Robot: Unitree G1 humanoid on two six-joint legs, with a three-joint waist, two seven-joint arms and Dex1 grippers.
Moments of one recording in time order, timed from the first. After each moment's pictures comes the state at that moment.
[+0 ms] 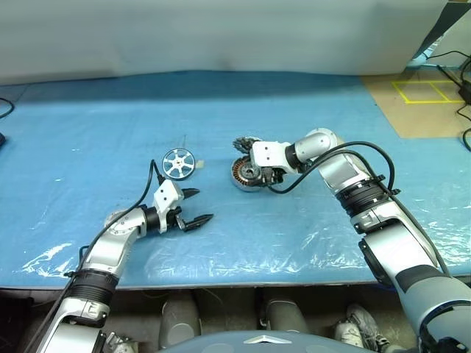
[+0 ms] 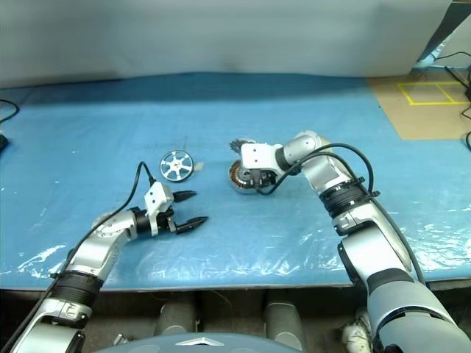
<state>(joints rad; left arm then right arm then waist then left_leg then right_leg) -0.23 0.44 -0.09 0.24 -0.22 0.01 -0.99 -0.91 -0.46 0.40 0.49 -0.23 -0.01 1.24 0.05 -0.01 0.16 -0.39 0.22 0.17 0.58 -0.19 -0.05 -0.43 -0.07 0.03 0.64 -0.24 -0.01</state>
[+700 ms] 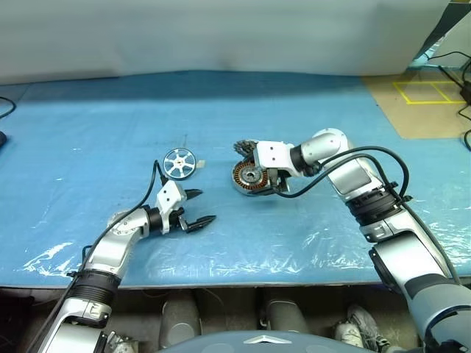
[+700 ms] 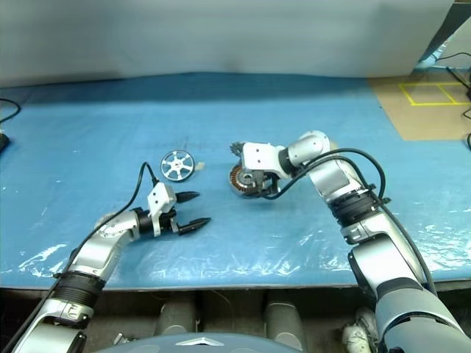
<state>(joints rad) -0.23 0.43 -0.10 0.23 -0.22 0.01 -0.99 -0.79 -0.54 0.39 0.22 -0.14 0.17 1.29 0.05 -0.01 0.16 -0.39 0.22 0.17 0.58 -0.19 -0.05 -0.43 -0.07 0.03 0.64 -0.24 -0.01</state>
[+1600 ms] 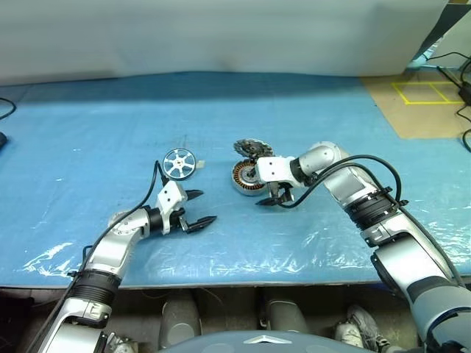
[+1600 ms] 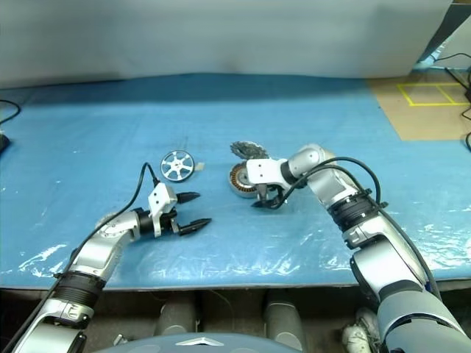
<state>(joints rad) -0.23 0.43 -0.11 0.23 -0.22 0.02 -0.99 -0.82 -0.54 0.48 0.38 -0.23 0.03 1.27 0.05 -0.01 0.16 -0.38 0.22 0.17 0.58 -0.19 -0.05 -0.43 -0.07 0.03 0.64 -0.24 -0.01</state>
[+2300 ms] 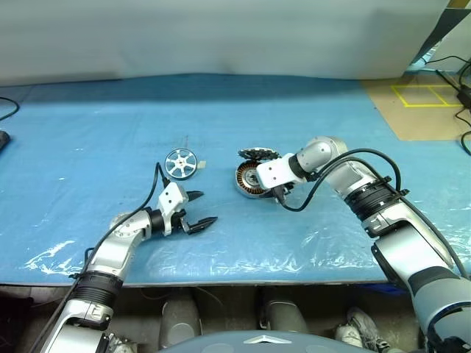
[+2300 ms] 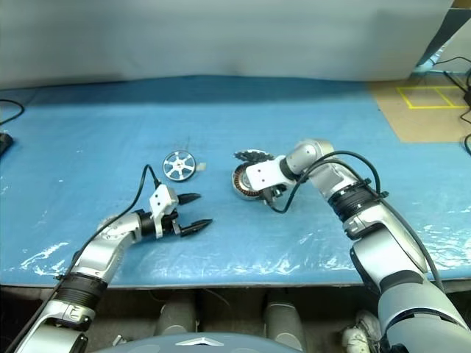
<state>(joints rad) -0.22 0.42 -0.11 0.24 -0.21 0.01 -0.97 -0.88 -0.56 0.53 0.48 -0.31 -0.19 1.30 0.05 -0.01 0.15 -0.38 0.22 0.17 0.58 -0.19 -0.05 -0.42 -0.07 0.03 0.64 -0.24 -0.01</state>
